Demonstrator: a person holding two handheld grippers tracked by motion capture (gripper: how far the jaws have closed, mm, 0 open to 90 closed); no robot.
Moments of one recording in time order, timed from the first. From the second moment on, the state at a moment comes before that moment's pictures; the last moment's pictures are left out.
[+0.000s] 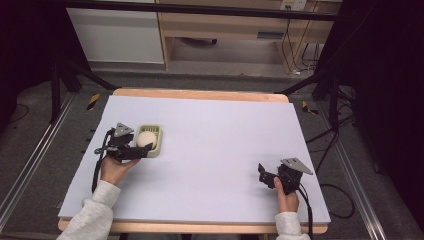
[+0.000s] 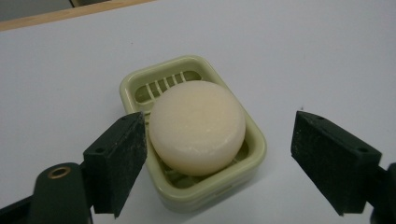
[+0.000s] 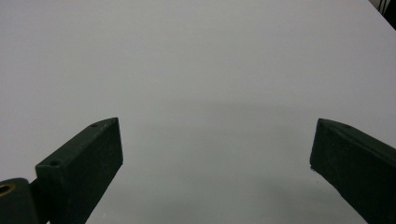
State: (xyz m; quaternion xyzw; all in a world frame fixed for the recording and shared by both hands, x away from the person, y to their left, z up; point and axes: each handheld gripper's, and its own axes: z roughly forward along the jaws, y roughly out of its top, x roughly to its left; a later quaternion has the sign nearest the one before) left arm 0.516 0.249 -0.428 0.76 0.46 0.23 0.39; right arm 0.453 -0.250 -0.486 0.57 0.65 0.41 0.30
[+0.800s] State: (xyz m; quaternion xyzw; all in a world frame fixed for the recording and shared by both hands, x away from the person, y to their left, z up) left arm 0.461 0.264 -0.462 0.77 0.46 0.24 0.37; right arm 0.452 -0.249 -0.486 0.57 0.65 0.41 0.30
